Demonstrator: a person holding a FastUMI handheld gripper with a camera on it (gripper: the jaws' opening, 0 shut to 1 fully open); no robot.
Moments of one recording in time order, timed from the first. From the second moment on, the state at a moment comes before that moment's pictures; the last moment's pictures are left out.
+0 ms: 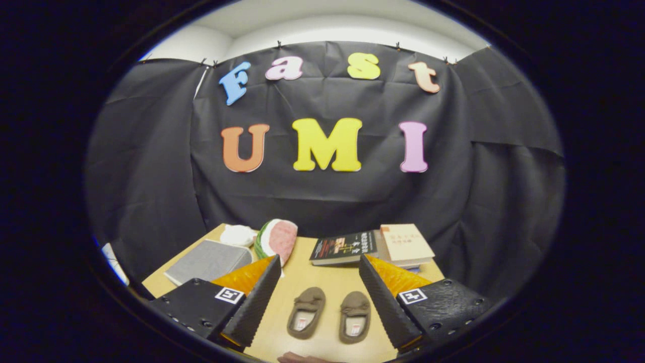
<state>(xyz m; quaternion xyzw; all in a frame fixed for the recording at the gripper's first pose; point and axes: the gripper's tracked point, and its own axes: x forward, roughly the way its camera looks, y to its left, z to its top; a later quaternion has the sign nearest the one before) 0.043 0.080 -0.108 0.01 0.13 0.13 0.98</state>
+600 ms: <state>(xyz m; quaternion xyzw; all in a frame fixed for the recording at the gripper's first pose) 0.060 0.247 -0.251 0.14 0.39 0.31 0.86</state>
